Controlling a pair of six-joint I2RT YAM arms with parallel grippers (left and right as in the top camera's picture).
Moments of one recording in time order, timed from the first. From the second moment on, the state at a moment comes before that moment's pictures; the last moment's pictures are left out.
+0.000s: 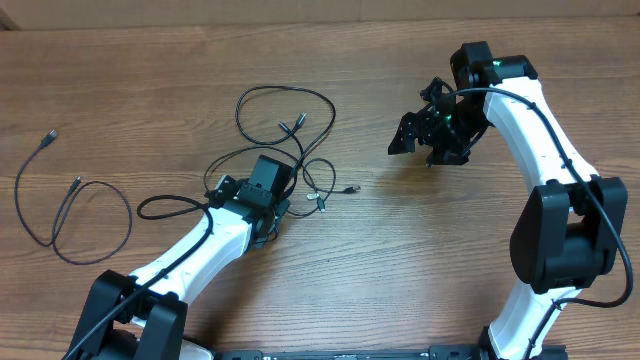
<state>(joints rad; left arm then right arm) -0.43 1.54 0.78 -0.49 -0.18 -1.41 0.11 1.99 1.68 -1.26 -0.49 0.12</state>
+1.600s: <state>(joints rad) -0.43 1.59 0.98 -0.73 -0.23 -1.69 0.11 1.99 1.68 -1.18 -0.48 0.07</state>
